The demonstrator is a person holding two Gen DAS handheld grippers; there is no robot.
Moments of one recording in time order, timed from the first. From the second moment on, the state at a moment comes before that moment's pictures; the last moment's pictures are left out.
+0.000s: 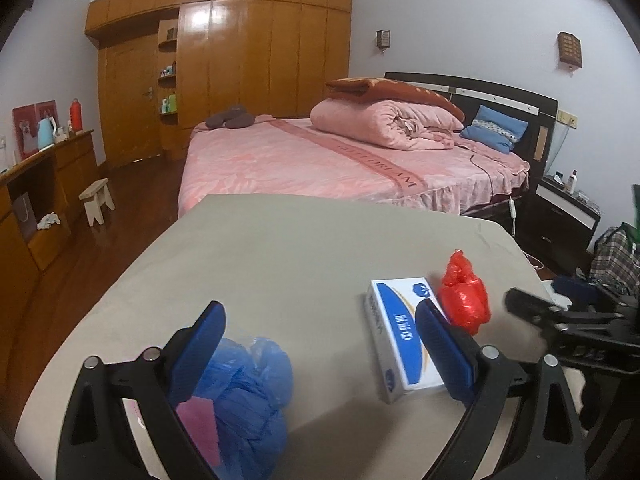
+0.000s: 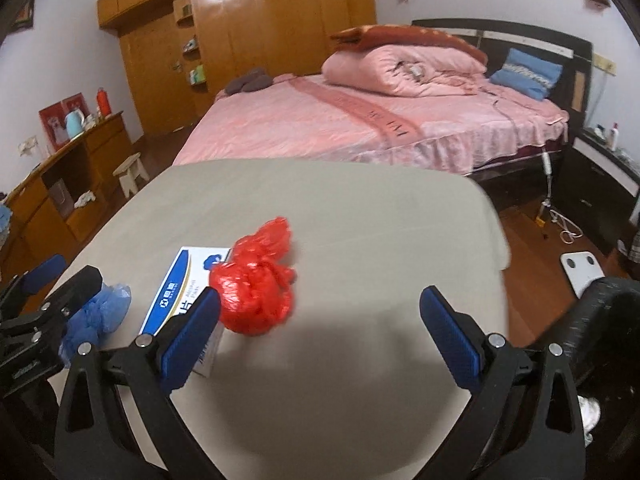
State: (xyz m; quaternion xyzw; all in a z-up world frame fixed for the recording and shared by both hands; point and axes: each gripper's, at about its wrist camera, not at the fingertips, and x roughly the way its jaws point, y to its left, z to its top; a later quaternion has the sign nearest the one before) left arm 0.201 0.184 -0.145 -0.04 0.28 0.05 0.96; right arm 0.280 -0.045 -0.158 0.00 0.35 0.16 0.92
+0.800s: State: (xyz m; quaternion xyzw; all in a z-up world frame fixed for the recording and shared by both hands) left arm 0.204 0.200 -0.153 -0.06 0.27 0.05 0.96; right arm 0.292 -0.008 -0.174 -0.01 0.39 0.25 0.89
